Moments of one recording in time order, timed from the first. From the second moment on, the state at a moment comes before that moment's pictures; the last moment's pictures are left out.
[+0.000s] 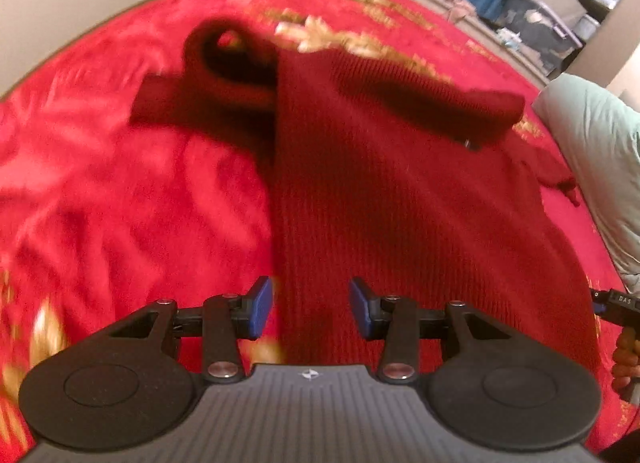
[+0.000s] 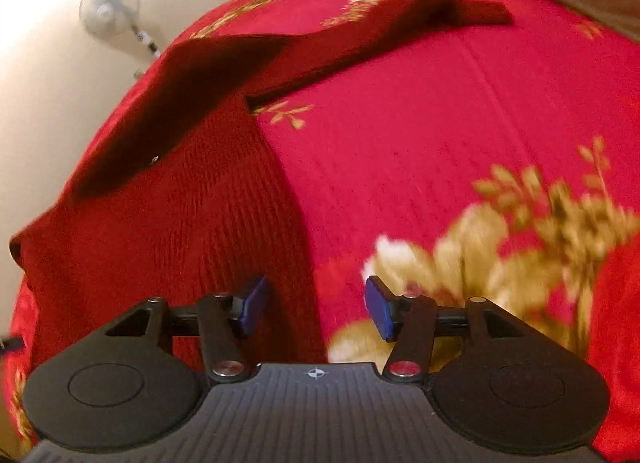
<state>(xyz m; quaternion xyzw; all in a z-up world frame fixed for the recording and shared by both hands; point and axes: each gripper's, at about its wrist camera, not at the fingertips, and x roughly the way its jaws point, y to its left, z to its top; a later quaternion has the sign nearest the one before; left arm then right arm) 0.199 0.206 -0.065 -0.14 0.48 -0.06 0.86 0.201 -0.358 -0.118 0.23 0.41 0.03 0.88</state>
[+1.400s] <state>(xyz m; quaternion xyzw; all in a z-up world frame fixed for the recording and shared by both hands) 0.055 0.188 -0.048 -0.13 0.45 -0.08 0.88 0.068 -0.359 -0.063 0.16 0.40 -0.01 0.90</state>
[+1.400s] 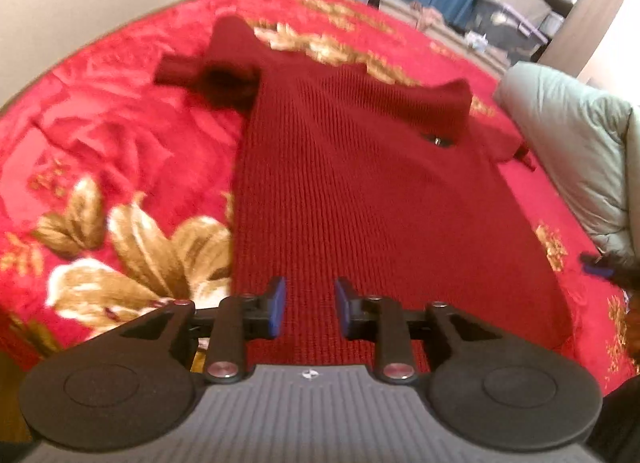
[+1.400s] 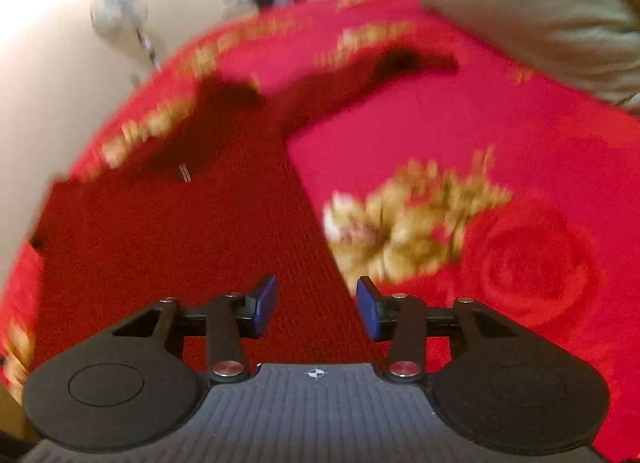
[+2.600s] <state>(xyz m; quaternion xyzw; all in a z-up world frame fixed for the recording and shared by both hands) 0.072 0.198 -0.055 -0.16 0.41 0.02 0.90 0.071 -0.336 -0.079 0.11 0.38 -0.01 0.92</state>
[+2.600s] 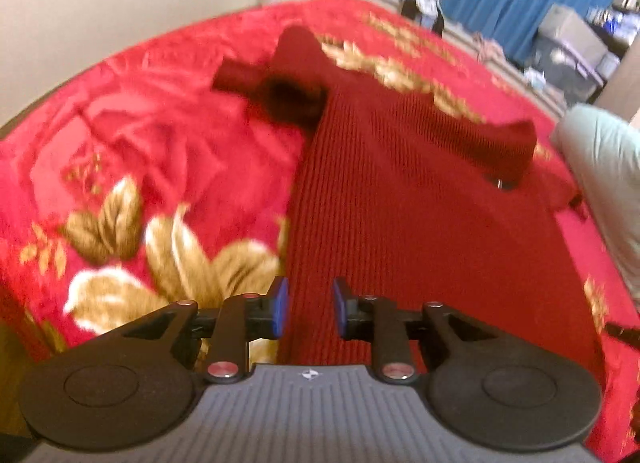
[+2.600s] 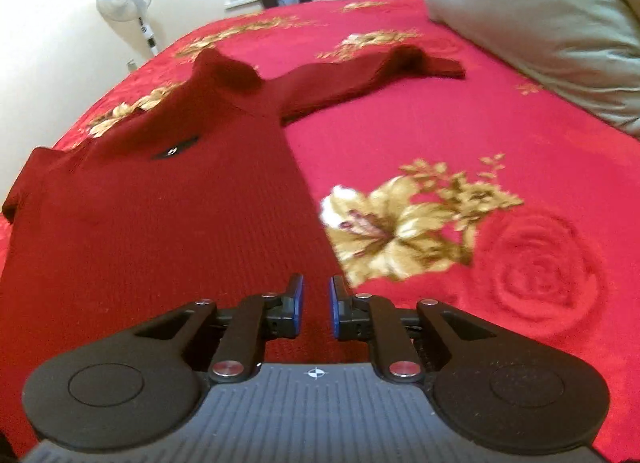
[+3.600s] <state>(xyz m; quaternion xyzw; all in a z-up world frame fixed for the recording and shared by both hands) 0.311 0.355 -0.105 -0.40 0.38 0.08 0.83 0.129 -0.293 -0.080 0.07 0.32 0.02 0.94</state>
